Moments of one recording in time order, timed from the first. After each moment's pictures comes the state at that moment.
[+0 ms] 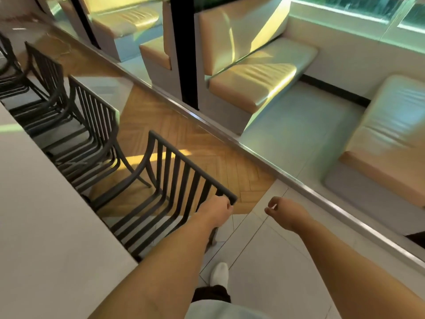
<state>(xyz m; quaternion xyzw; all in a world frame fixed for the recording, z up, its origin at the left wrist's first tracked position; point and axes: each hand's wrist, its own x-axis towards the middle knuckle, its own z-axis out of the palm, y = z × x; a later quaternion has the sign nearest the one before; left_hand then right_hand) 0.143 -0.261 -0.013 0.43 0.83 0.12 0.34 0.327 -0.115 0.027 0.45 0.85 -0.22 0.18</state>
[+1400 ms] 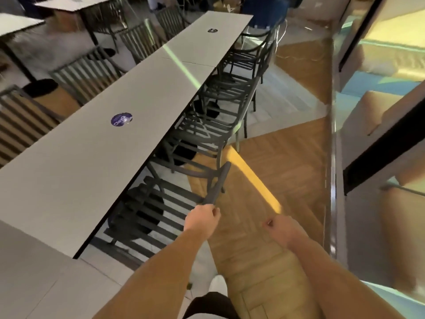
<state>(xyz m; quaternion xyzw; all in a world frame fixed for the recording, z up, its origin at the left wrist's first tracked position) -0.019 -0.089 -0.012 -0.24 0.93 0.26 0.13 -0.105 0.149 0.010 -0.12 0.94 -0.11 0.31</state>
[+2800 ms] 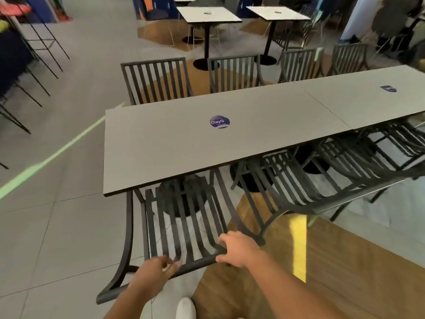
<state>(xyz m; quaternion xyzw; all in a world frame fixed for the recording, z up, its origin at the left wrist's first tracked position) 0.017 -0.077 -0.062 -0.63 0.66 0.40 0.08 -0.270 -0.072 -0.023 -0.67 0.66 0.11 0.31</state>
